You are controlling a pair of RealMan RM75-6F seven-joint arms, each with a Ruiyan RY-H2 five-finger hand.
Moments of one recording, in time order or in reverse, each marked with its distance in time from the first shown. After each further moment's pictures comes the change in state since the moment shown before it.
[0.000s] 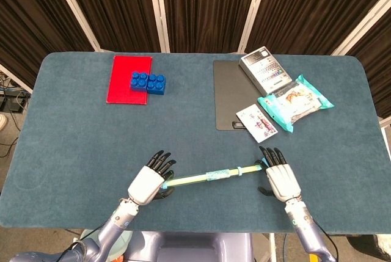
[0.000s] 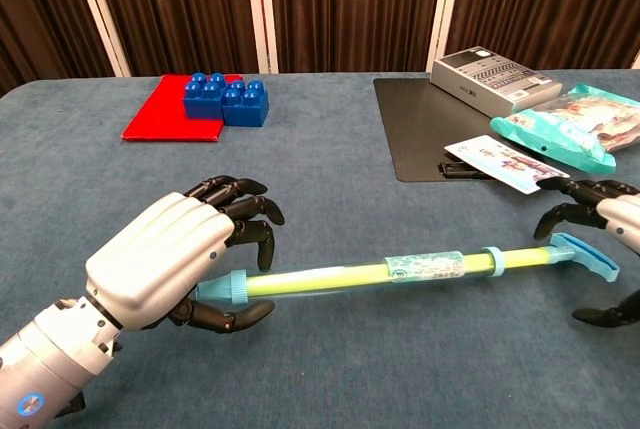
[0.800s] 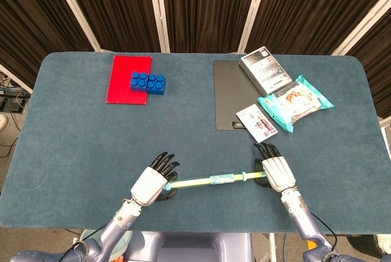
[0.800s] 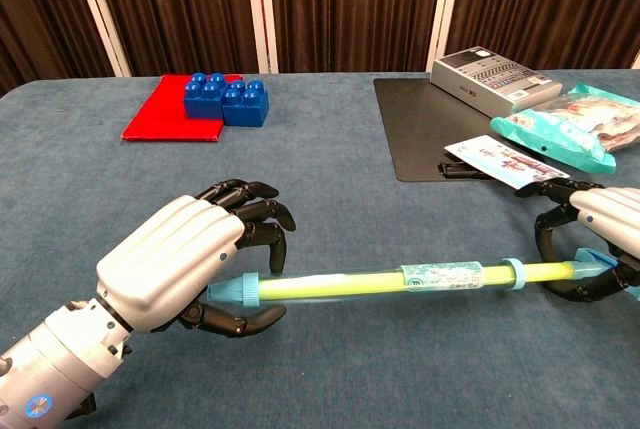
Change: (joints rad) left arm -0.009 -0.001 0.005 -0.031 -0.003 -0.010 -0.020; right arm 0.076 -0.043 0.014 0.132 0.017 -0.059 0.153
